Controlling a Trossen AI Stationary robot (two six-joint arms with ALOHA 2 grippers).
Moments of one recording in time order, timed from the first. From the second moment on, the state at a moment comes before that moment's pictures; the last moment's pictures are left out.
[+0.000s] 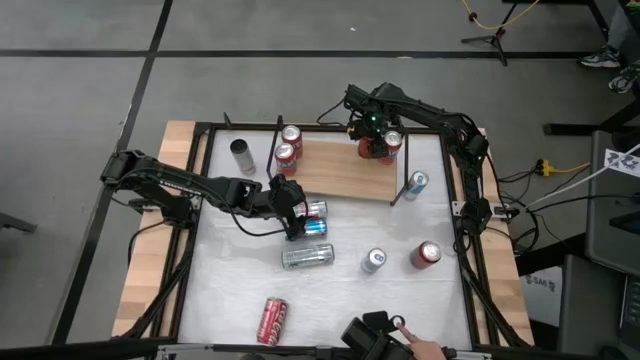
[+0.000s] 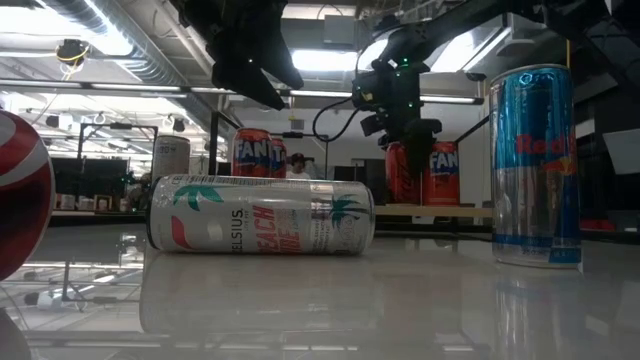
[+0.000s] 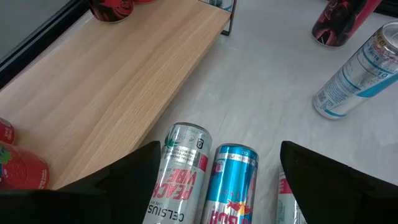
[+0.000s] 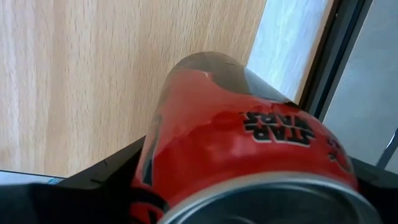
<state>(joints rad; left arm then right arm) -0.13 1.44 1.04 -0.36 -0.38 -0.42 -0.63 2.05 1.84 -1.30 0.05 -0.79</state>
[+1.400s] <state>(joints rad) -0.13 1.44 1.04 -0.36 -0.38 -0.42 -0.63 2.02 1.90 -1.40 0.04 -0.79</state>
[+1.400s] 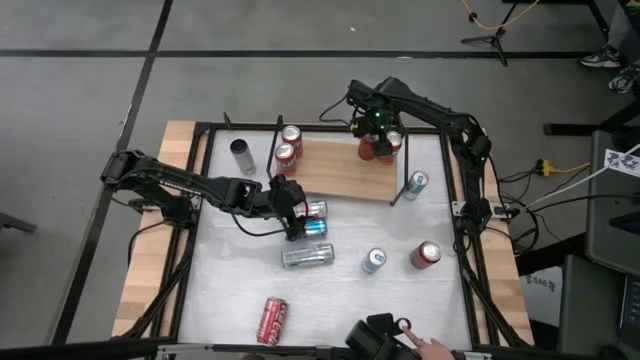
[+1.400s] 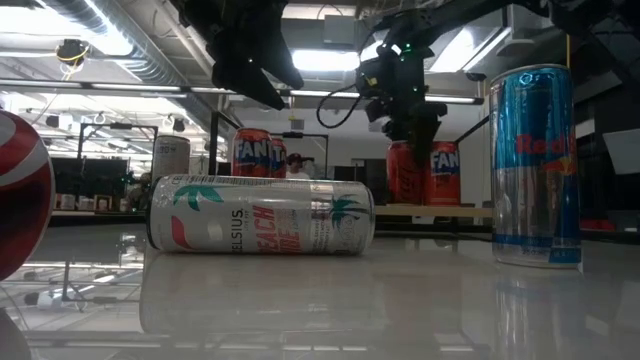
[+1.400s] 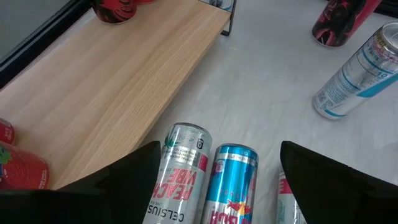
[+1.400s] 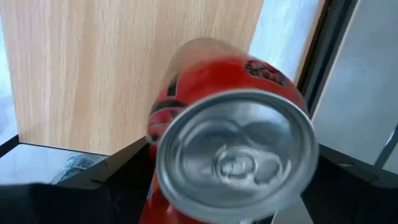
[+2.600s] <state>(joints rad) -0.13 1.44 1.04 -0.35 -0.38 -0.42 -0.26 1.50 1.87 -1.57 -0.16 -0.38</state>
